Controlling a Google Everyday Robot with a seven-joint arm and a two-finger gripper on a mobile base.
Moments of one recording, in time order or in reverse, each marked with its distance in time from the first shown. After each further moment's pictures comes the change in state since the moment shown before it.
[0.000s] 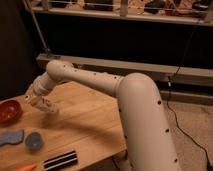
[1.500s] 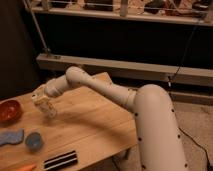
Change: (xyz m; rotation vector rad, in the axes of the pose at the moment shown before) arm 0.026 0.001 -0.018 0.054 -0.241 0.081
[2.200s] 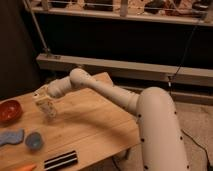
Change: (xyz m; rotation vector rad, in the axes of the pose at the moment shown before) arm 0.009 0.000 -0.010 0.021 -0.024 0.008
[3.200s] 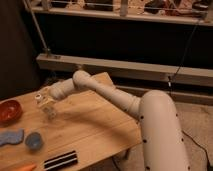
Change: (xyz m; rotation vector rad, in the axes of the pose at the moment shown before) arm 0.004 0.008 -0.001 -0.036 -0.053 -0.036
